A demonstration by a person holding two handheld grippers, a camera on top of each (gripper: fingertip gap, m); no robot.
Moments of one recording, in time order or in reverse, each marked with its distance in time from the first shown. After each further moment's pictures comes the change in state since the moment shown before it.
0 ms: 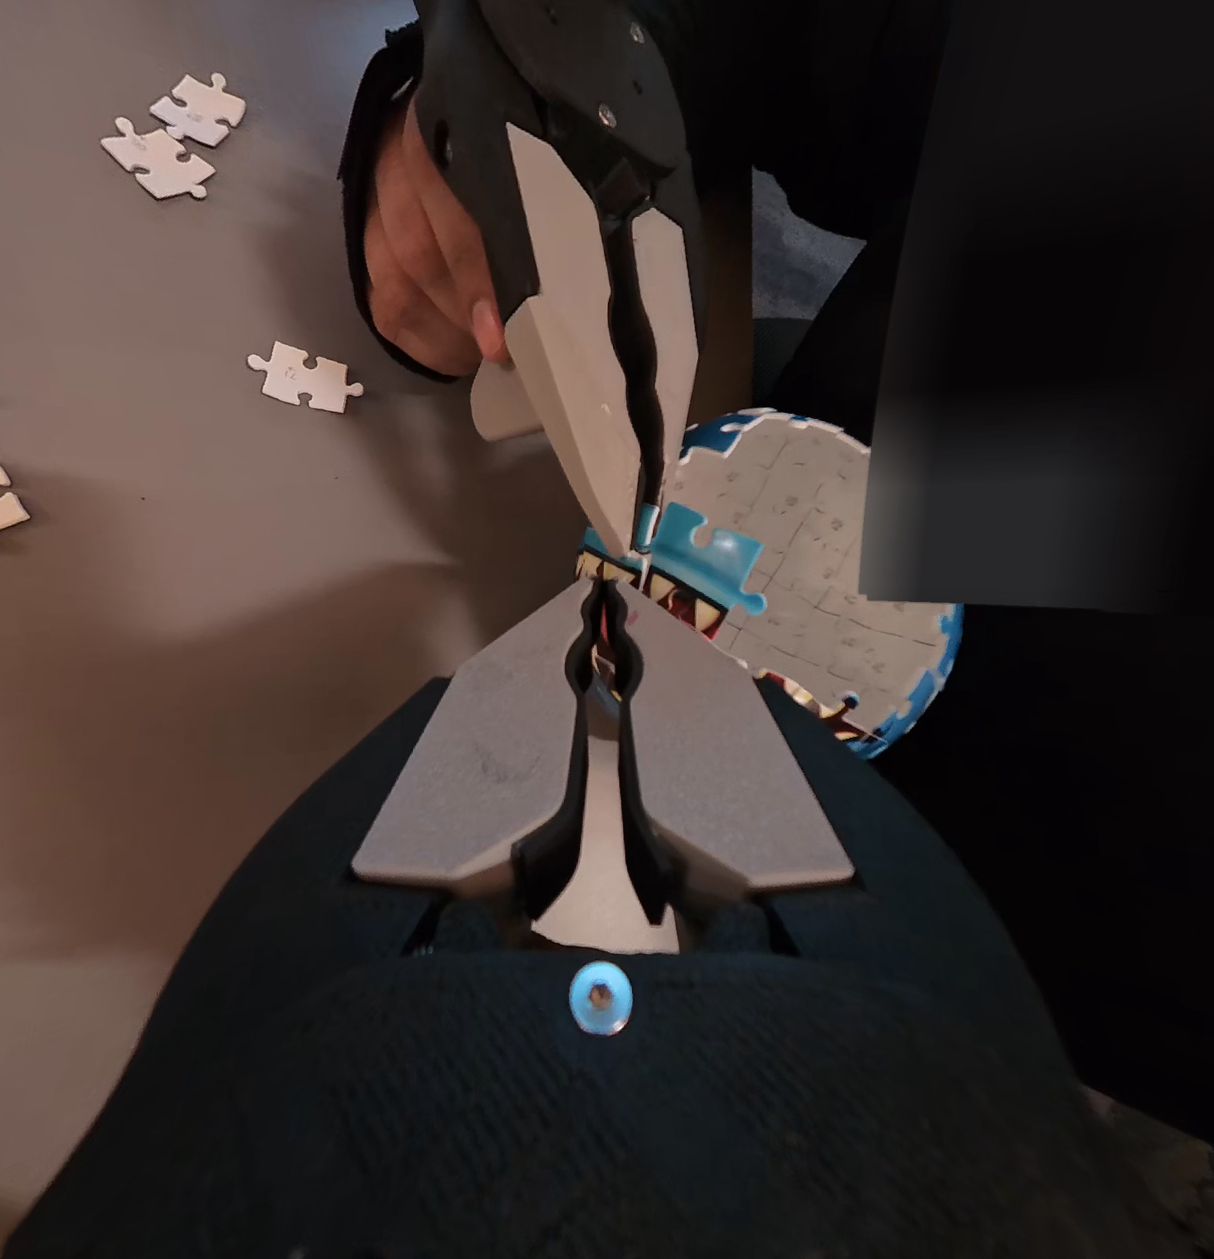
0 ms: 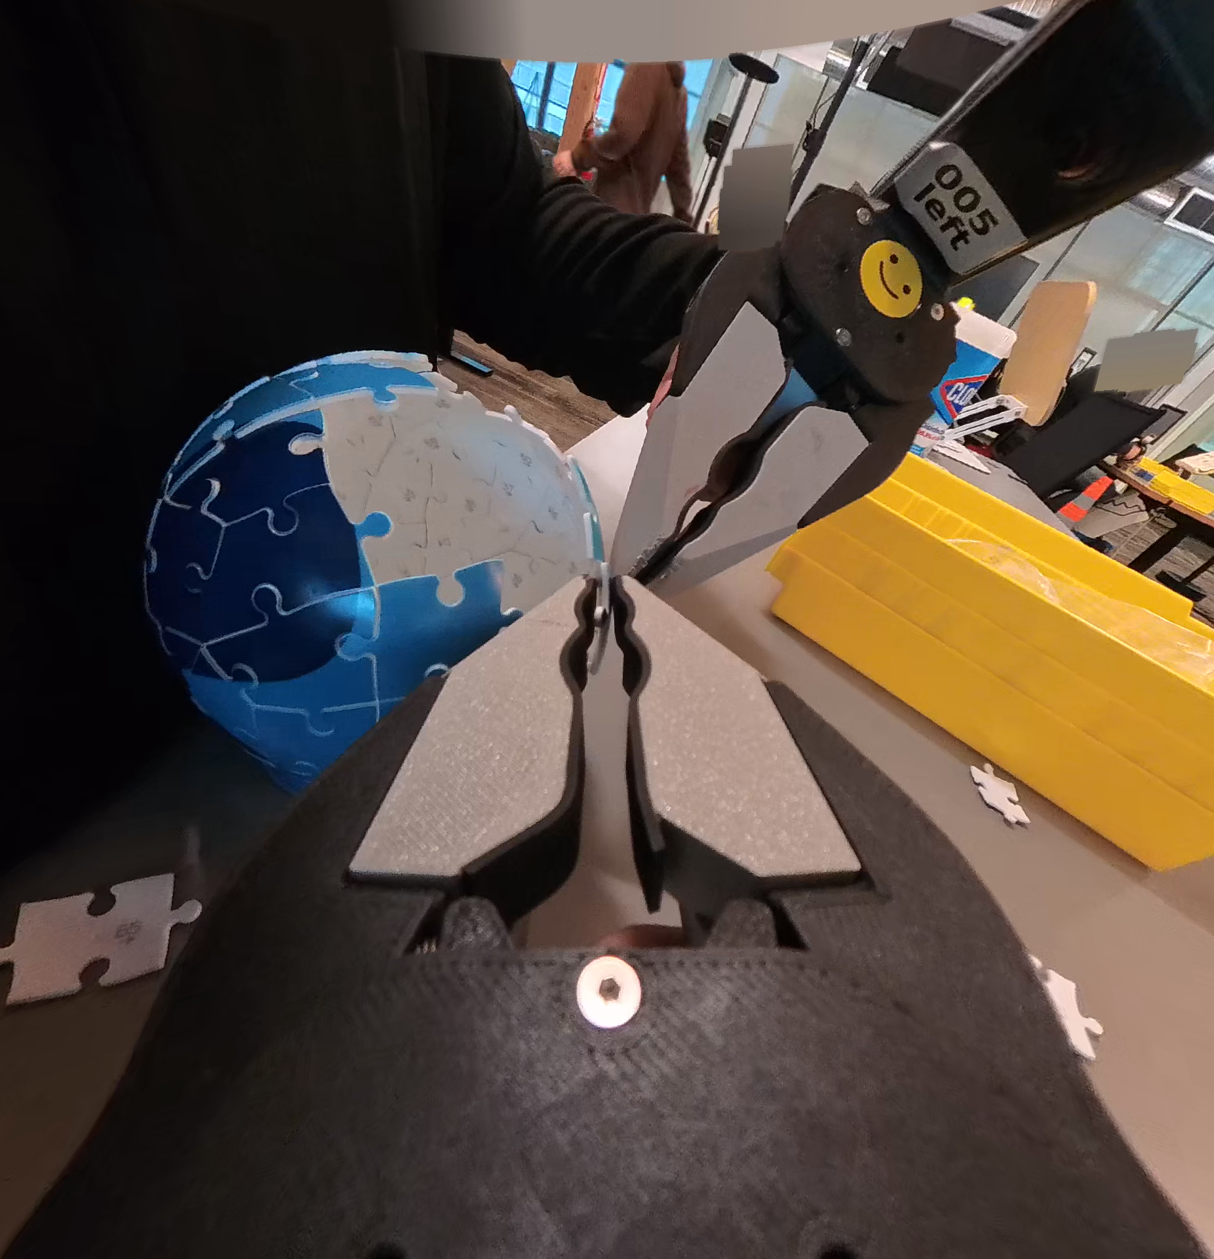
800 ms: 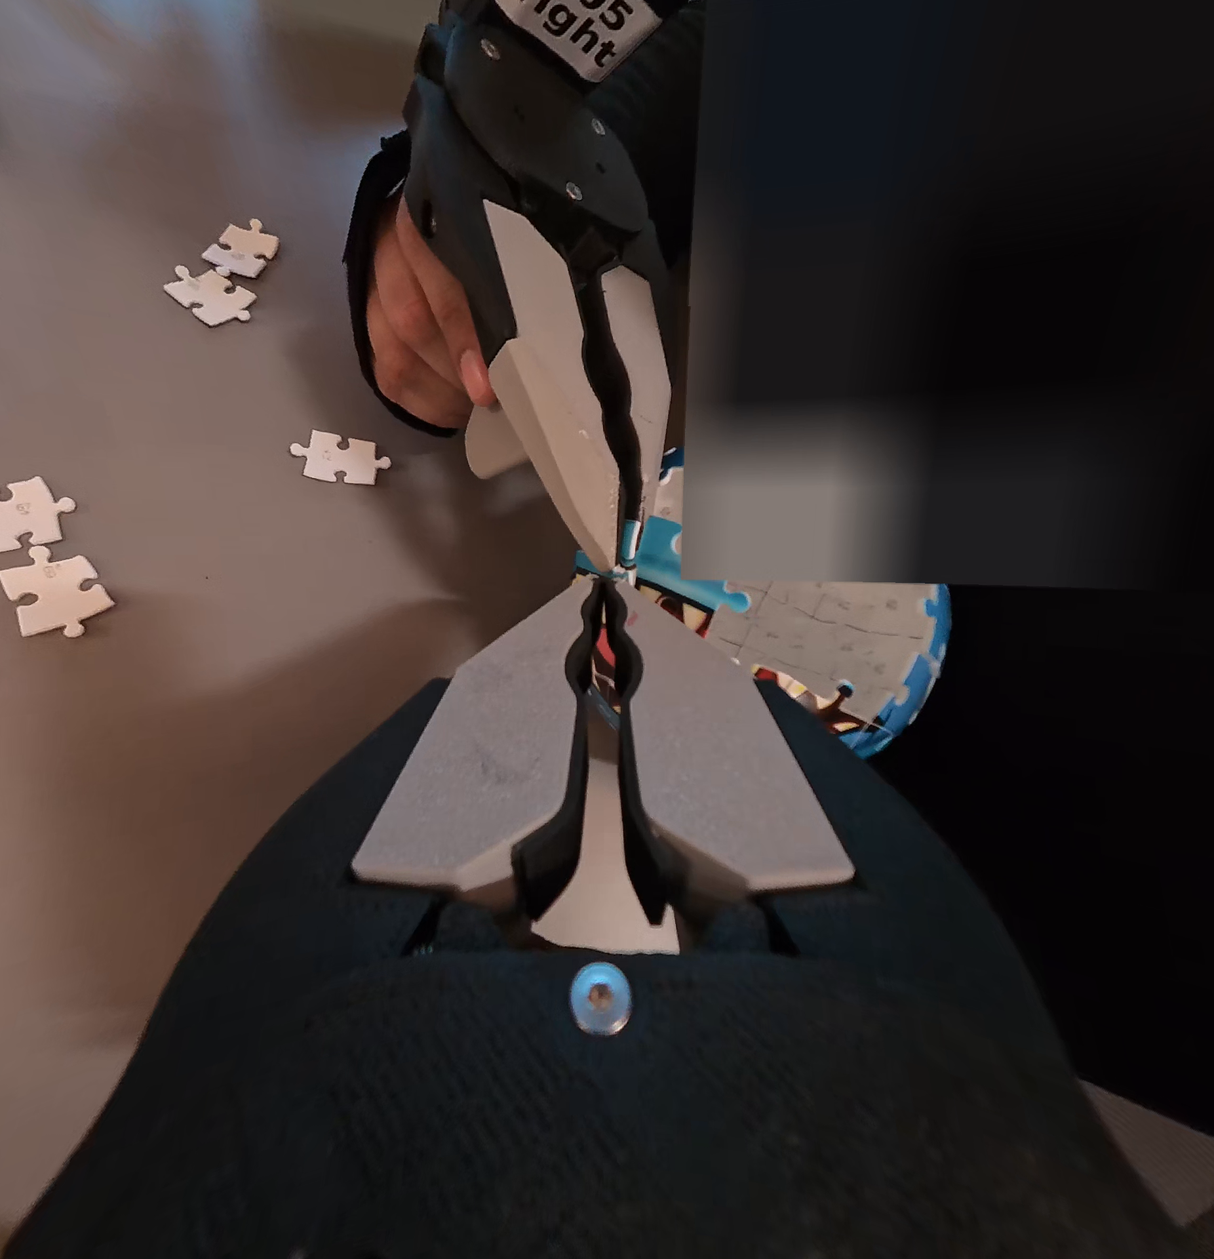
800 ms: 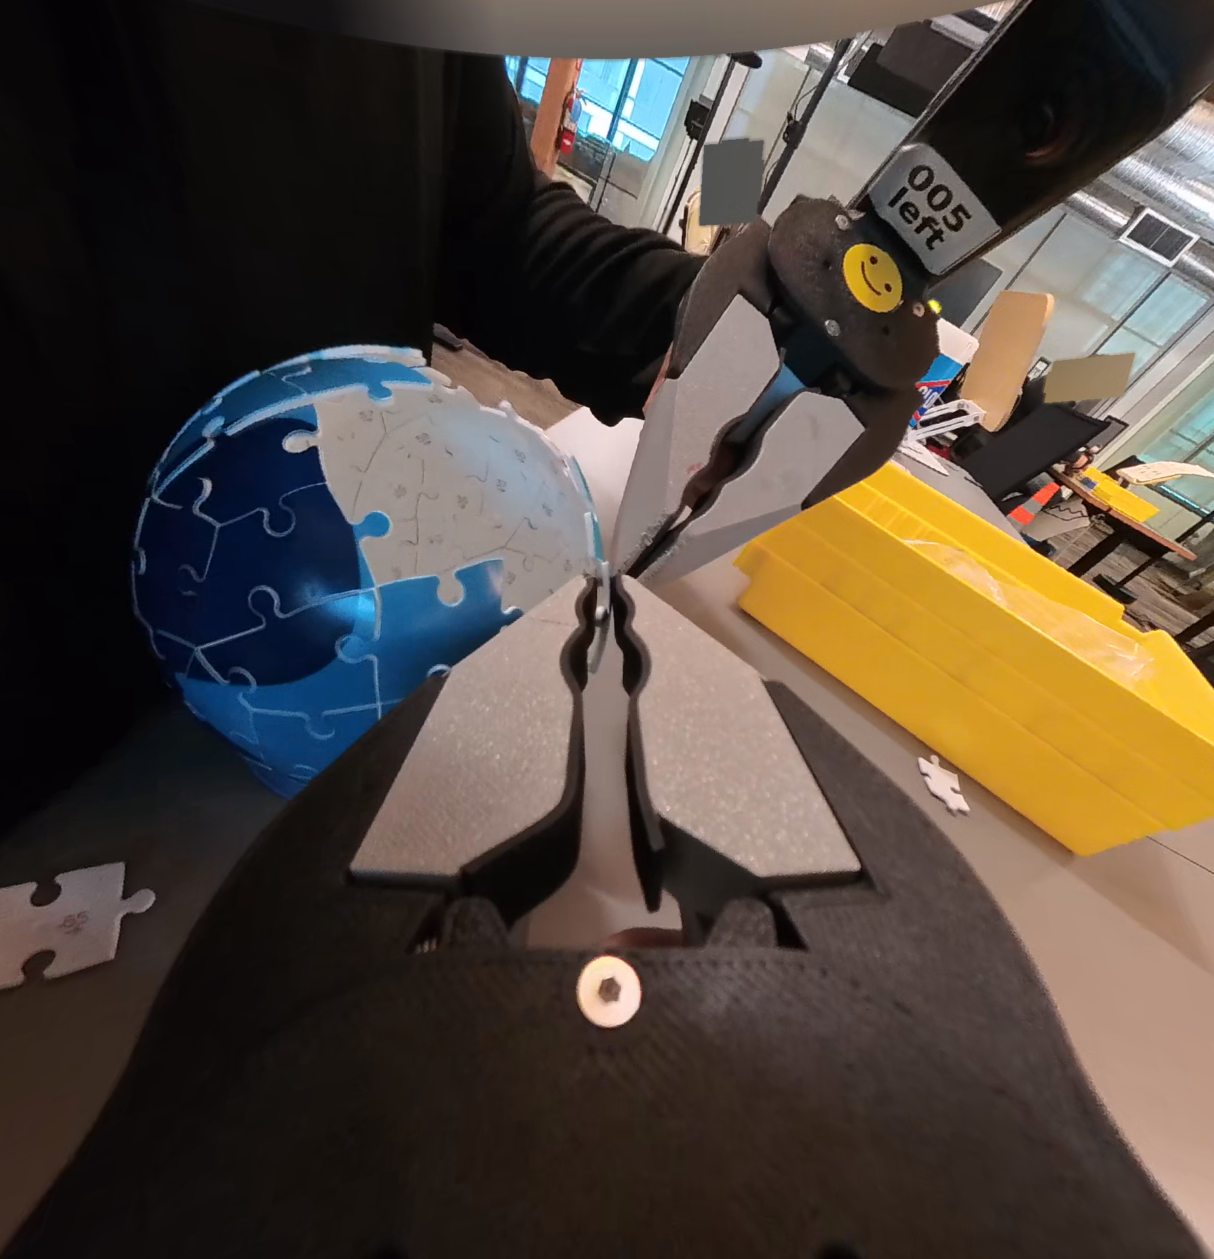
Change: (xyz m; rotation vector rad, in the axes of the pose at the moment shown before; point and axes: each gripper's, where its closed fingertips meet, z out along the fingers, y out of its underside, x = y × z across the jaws) left arm -0.003 -0.011 -0.006 0.087 -0.002 0.123; right arm 0.009 0.001 -0.003 -0.030 0.036 -0.056
